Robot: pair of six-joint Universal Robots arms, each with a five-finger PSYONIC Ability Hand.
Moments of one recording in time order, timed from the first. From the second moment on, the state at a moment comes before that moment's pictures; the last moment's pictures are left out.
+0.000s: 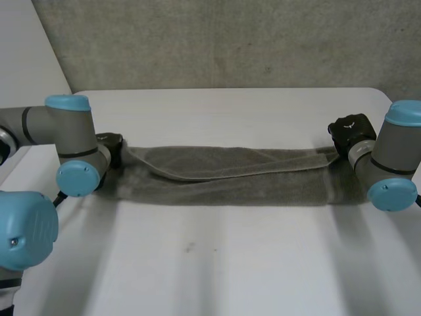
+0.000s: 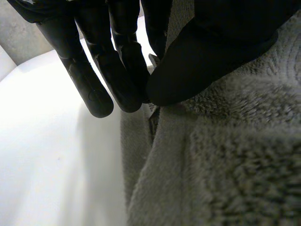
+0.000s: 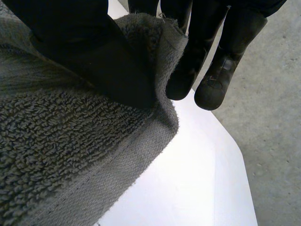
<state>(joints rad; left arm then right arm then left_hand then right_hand) 4.43 -2.70 -0.55 2.79 -1.72 3.24 1.75 -0.71 1.05 -0.12 1.53 2.54 1.20 1.22 1.22 1.22 1.04 1.18 1.32 1.36 1.36 1.06</state>
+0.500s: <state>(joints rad) 4.41 -2.58 -0.79 3.11 -1.71 3.23 1.75 -0.68 1.00 -0.20 1.52 2.60 1.20 1.22 1.22 1.22 1.04 1.18 1.32 1.36 1.36 1.06</state>
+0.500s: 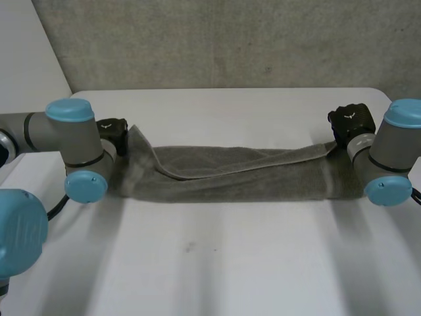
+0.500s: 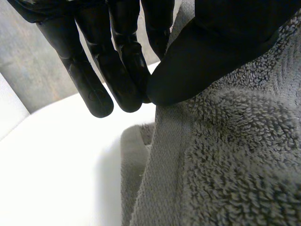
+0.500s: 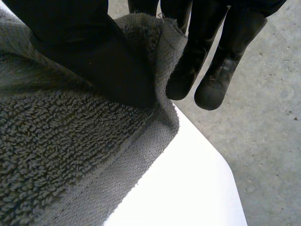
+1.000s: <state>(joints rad) 4.45 -2.55 -0.87 3.17 -1.76 3.24 1.75 -0.65 0.96 -0.19 1.60 2.60 1.20 1.22 1.22 1.22 1.04 1.19 1.32 1.36 1.36 1.06</state>
